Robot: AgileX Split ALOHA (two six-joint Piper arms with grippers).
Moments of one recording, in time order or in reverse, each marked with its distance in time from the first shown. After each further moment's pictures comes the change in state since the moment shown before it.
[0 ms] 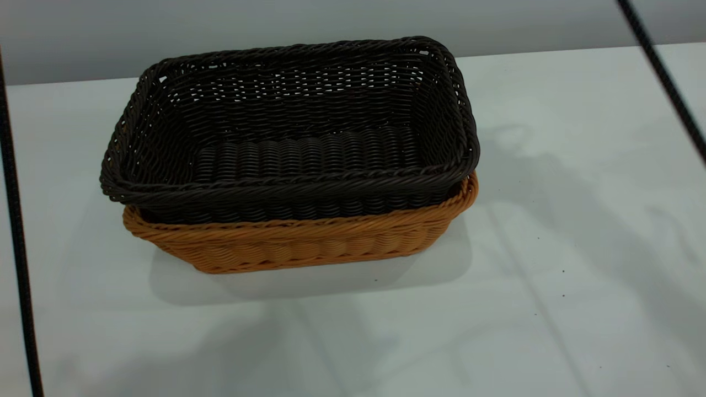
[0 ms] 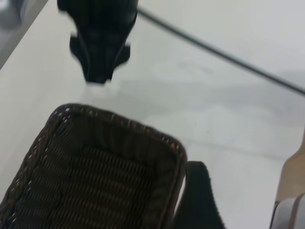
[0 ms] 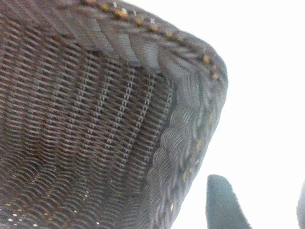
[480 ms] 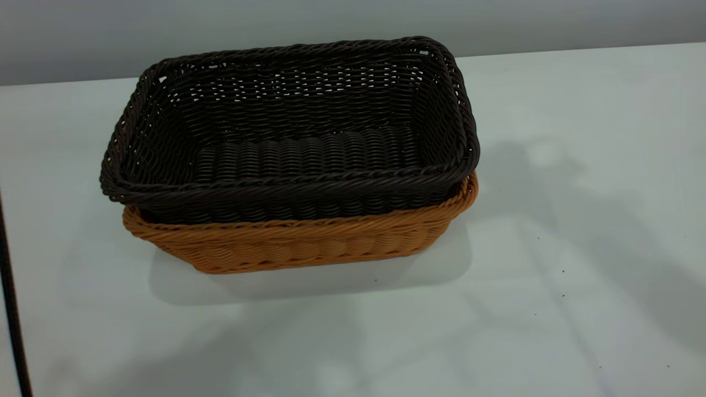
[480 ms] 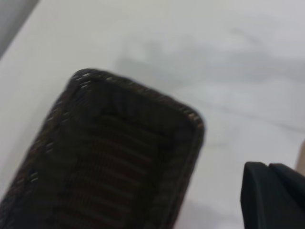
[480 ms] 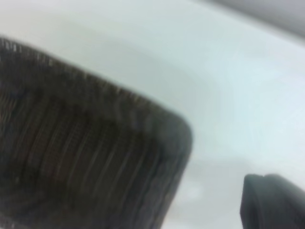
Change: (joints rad) left arm 0.000 -0.022 0.001 0.137 0.024 -0.120; right arm 0.000 -0.257 0.003 -0.044 -0.049 -0.011
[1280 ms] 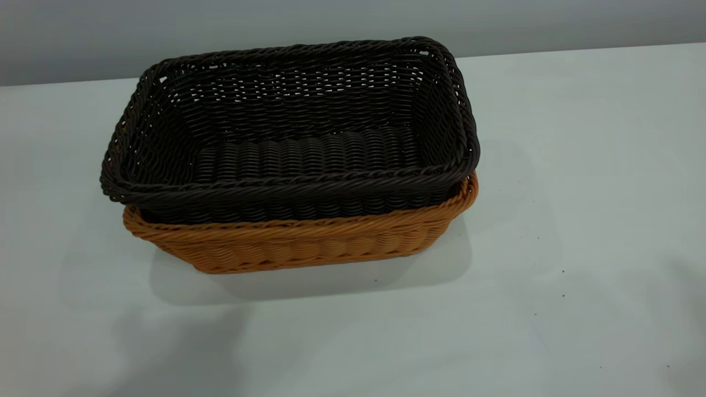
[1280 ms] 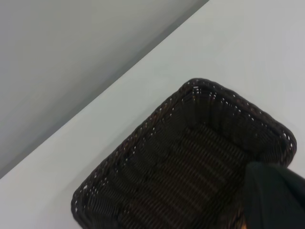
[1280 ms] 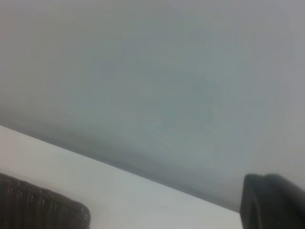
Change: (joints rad) left arm 0.000 -0.342 0.326 0.332 -0.263 -0.354; right arm 0.000 -0.843 0.539 -0.293 -0.342 0.064
